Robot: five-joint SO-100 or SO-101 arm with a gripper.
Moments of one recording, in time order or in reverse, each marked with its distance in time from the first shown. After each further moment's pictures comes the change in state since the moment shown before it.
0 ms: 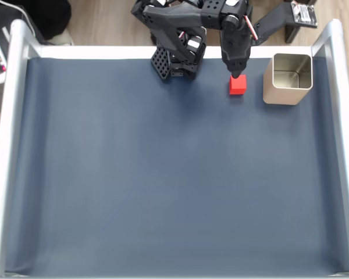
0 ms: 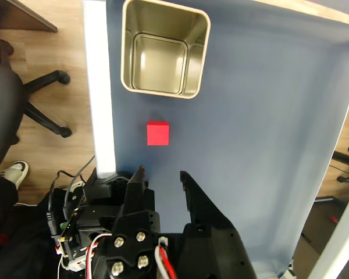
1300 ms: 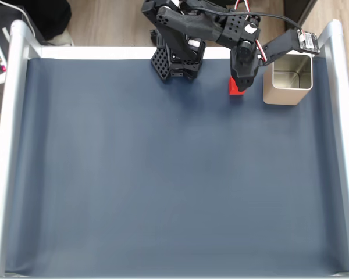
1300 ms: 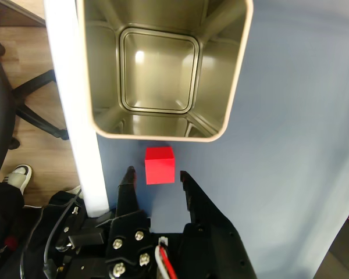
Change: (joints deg) arm -3.4 -13.8 19.1 -32.5 7.2
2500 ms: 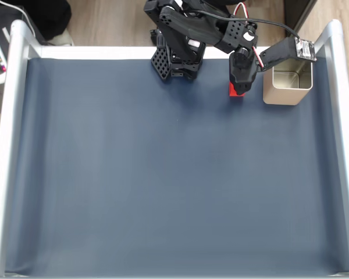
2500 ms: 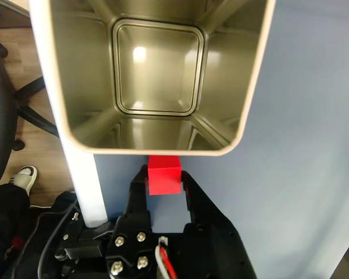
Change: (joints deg) arm 0.5 -1.9 5.6 -9.2 0.7
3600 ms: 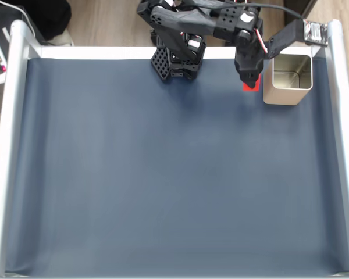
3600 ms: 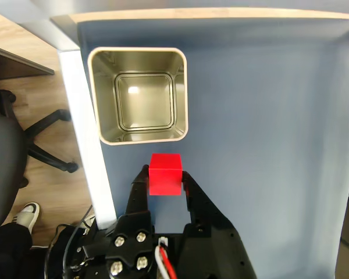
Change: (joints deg) arm 0.6 8.9 -17.0 19.4 4.7
